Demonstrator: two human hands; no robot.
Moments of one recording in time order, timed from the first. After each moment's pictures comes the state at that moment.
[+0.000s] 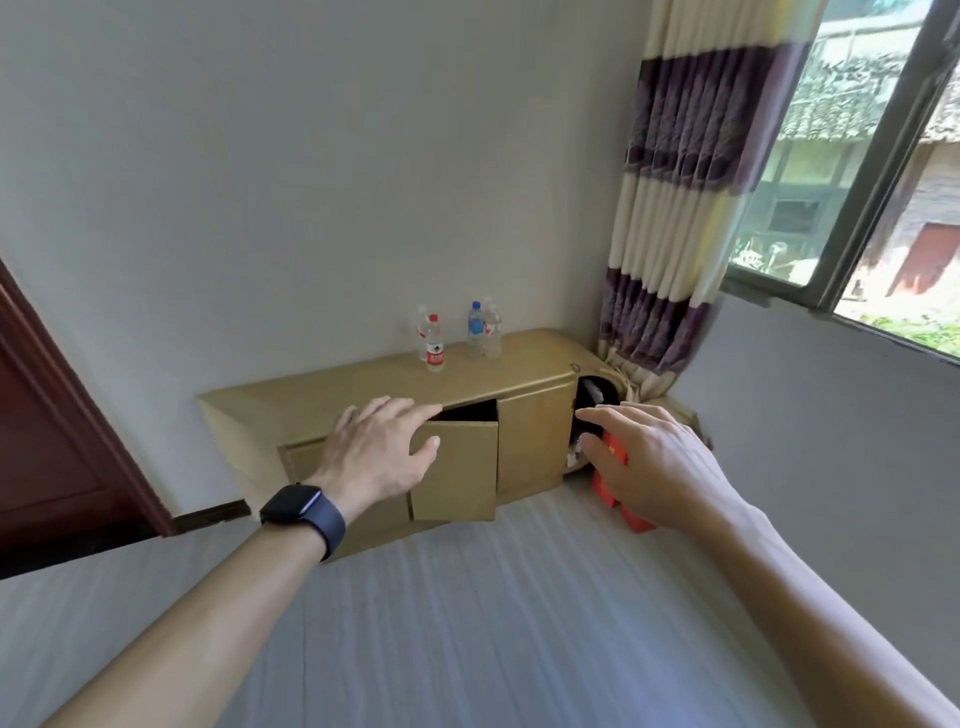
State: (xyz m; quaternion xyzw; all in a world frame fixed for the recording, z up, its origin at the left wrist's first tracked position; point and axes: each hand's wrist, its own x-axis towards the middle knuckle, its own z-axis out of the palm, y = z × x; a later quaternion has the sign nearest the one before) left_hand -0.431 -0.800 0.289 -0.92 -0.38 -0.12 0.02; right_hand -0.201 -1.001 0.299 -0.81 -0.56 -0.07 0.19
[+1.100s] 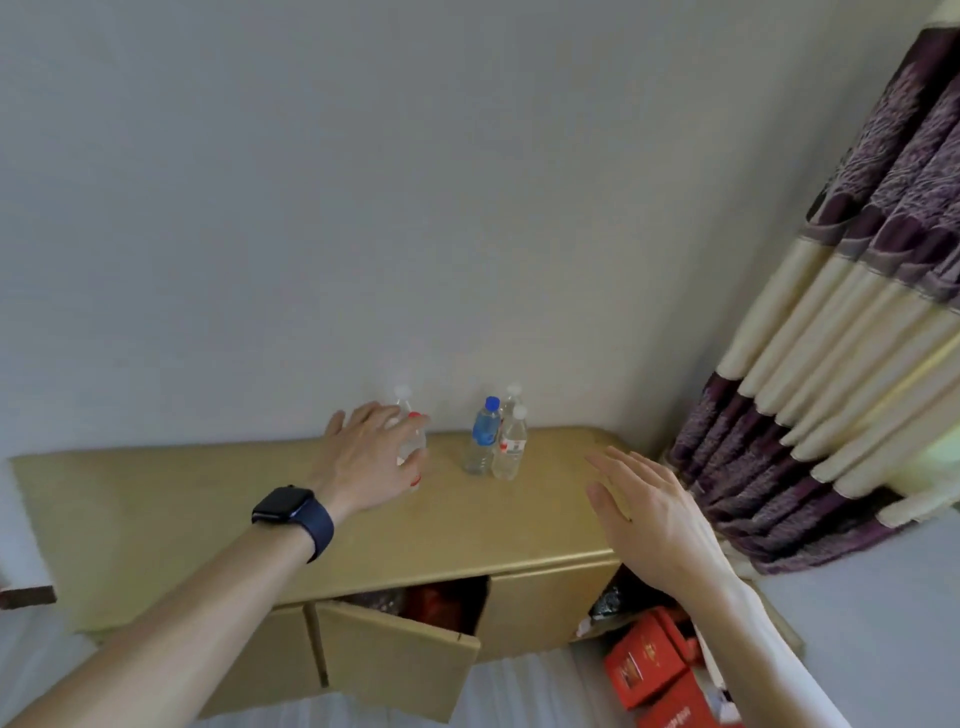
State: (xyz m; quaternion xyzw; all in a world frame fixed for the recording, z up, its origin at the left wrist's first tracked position) left_hand -0.079 -0.224 0.225 -0.89 -0.45 -0.10 -0.04; right_hand 0.182 -0.417 0.246 -0.80 -0.58 0.00 0.15
